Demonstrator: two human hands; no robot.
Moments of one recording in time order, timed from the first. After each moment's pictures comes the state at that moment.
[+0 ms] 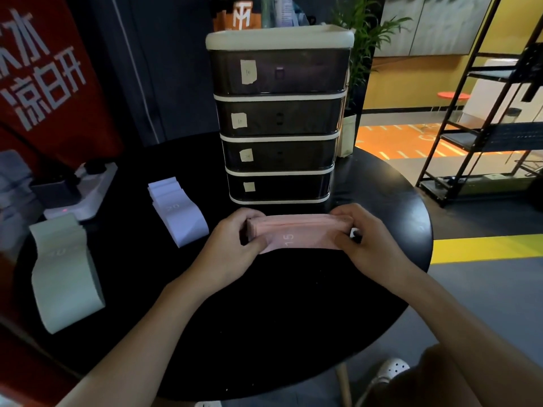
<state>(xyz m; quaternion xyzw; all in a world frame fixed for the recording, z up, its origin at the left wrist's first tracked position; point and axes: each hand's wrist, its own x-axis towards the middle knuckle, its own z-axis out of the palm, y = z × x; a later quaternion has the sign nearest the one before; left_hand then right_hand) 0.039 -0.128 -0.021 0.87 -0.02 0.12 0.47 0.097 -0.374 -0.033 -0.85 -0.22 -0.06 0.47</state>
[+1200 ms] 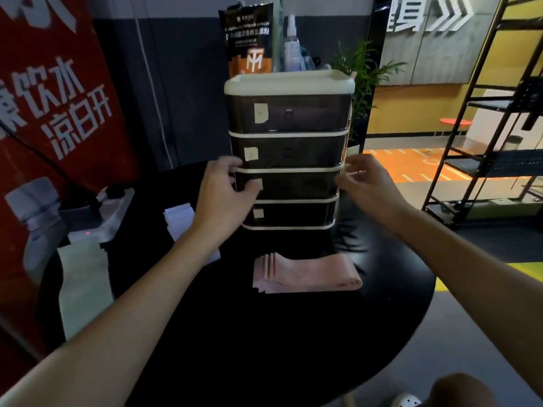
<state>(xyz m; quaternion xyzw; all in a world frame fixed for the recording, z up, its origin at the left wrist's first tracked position) 0.081 -0.114 0.065 0.84 0.04 0.34 0.41 0.163 -0.349 0.064 -0.81 -0.17 -0.13 0.54</state>
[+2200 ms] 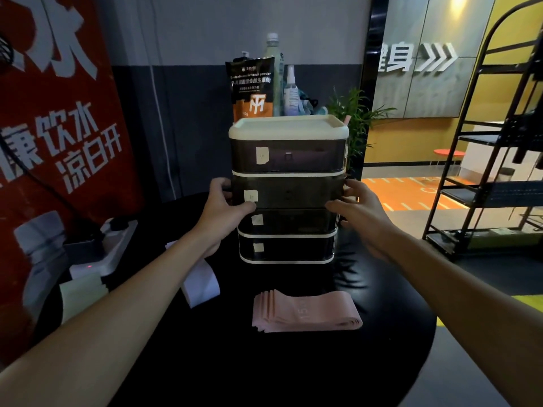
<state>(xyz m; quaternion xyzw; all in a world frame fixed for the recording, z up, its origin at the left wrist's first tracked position) 0.119 -0.088 0.082 0.77 0.05 0.21 0.61 0.168 -0.336 0.087 -0.71 -0.15 -0.05 0.68</state>
